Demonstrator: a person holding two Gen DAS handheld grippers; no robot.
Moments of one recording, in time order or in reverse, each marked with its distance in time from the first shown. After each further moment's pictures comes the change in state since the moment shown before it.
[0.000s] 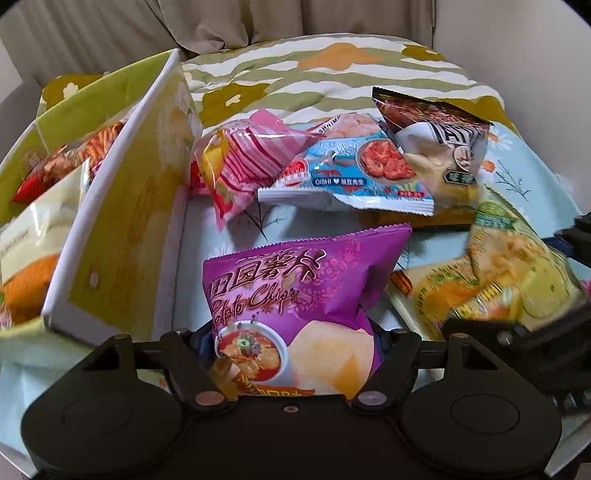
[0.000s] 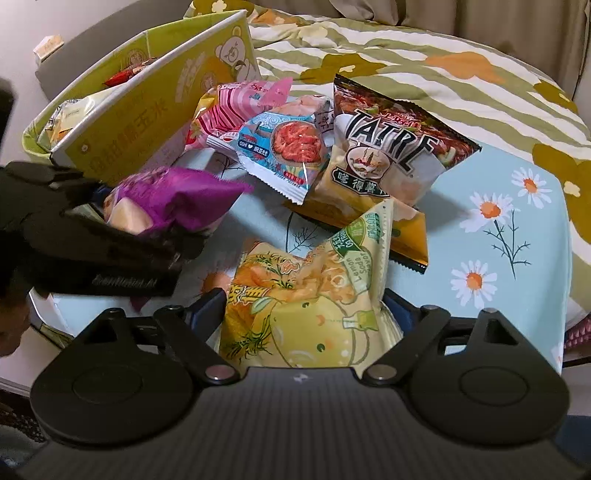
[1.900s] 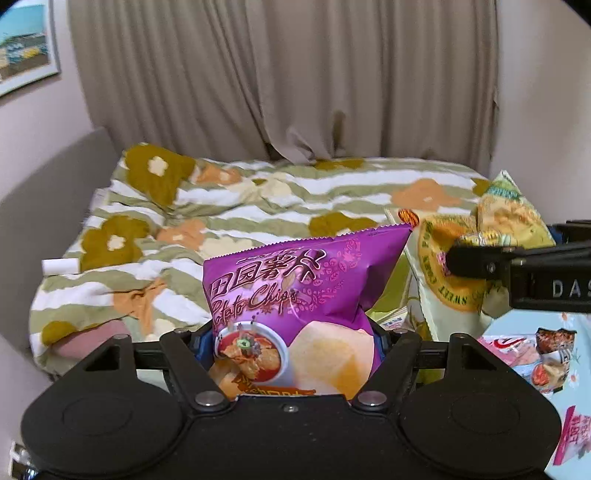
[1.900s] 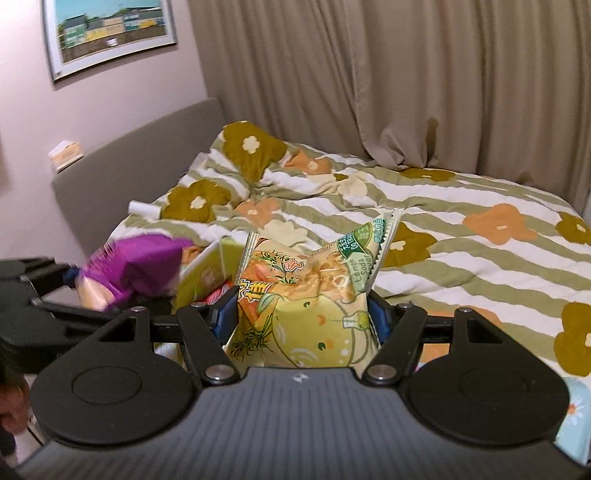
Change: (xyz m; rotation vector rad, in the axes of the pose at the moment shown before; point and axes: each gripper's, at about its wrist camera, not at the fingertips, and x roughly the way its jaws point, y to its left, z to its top) left arm -0.084 0.274 0.107 -0.108 -0.303 0.028; right arm -0.039 0.173 0.249 0.039 -0.371 -0.025
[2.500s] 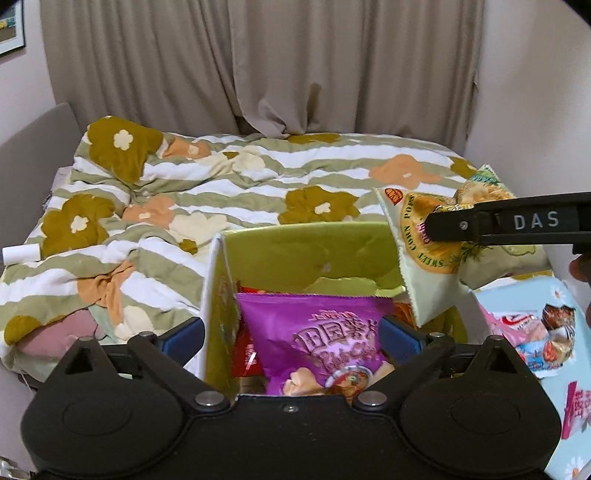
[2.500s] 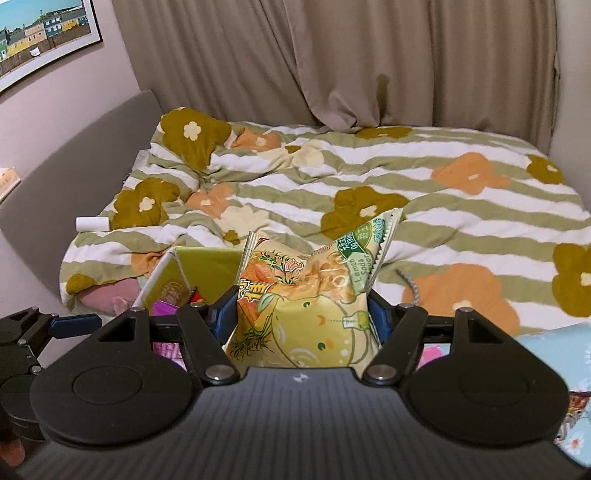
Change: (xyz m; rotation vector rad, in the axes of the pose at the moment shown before) left arm 0.041 0.040 -0.009 0.004 0.060 -0.113; right arm 0.073 0.015 0.006 0.158 0.088 -0.115
